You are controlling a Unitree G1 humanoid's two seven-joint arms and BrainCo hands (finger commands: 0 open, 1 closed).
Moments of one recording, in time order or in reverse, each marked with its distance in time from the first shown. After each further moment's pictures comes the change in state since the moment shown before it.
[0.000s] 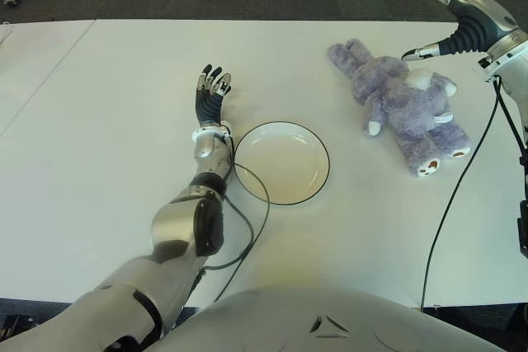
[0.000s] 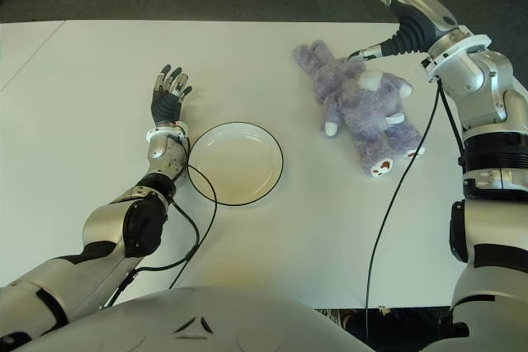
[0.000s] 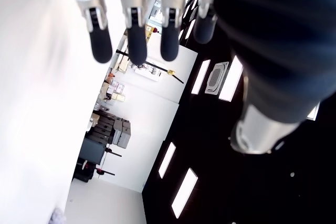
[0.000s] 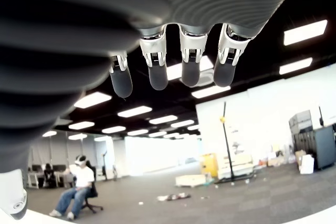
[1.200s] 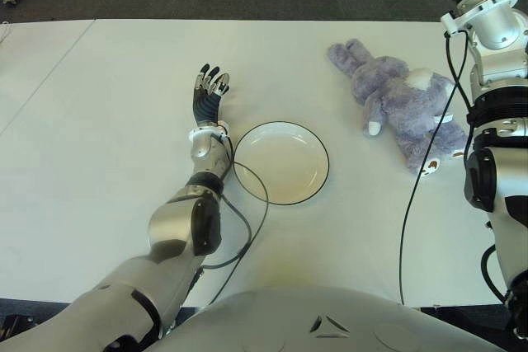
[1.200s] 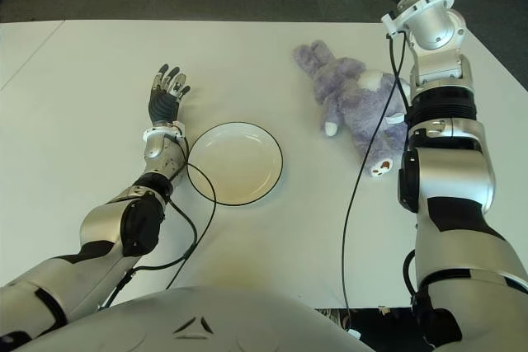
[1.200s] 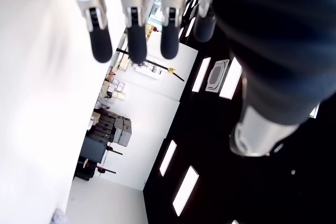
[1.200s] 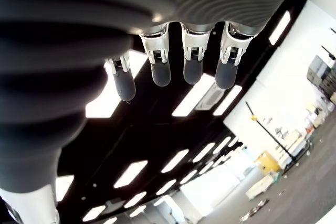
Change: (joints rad) left arm 0.001 0.015 0.005 0.000 -0.001 0.007 -0.025; right arm -0.345 0.252 -0.072 0.302 0.216 0.004 0.057
